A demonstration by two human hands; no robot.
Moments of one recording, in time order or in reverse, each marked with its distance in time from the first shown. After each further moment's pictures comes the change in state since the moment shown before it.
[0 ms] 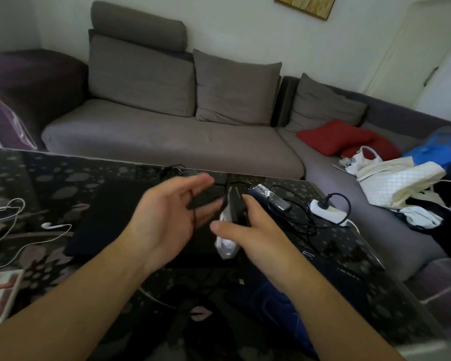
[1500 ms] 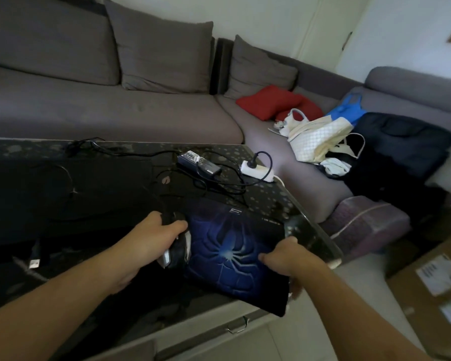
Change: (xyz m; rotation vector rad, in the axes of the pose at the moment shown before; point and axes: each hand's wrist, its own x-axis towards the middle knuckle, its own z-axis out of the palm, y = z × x) left_hand 0.024 -0.136 0.035 0.964 0.024 -0.265; right_hand -0.078 0.143 -0.172 -0.714 0.193 0.878
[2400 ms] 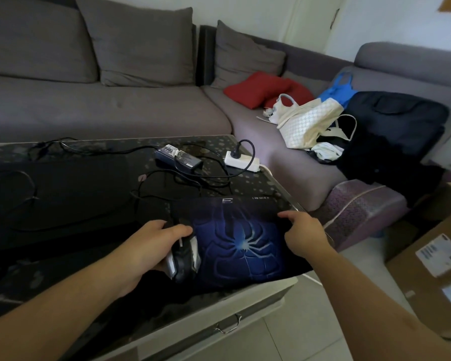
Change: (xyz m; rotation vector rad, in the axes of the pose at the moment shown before) left_hand 0.004 0.011 0.060 -0.075 -0.135 -0.063; right_hand 0.057 0.065 -0.029 0.140 0.334 -0.205
